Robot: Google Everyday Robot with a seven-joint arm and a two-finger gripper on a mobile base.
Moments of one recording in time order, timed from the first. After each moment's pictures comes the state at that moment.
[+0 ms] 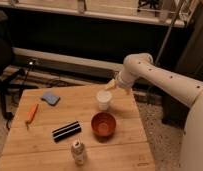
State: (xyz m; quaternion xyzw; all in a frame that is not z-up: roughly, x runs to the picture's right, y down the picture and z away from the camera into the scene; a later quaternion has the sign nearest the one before) arm 0.090 0.008 0.828 -0.08 -0.28 -0.63 0.72
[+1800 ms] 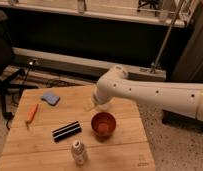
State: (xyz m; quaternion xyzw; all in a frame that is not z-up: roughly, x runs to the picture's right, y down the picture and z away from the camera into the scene) arm -0.041 0.082 0.741 0.03 -0.24 -0.86 0.45
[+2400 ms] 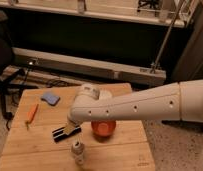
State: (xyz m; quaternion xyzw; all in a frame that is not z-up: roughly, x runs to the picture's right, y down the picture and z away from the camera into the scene) arm -0.154 0.152 0.698 0.13 -0.25 -0.93 0.22
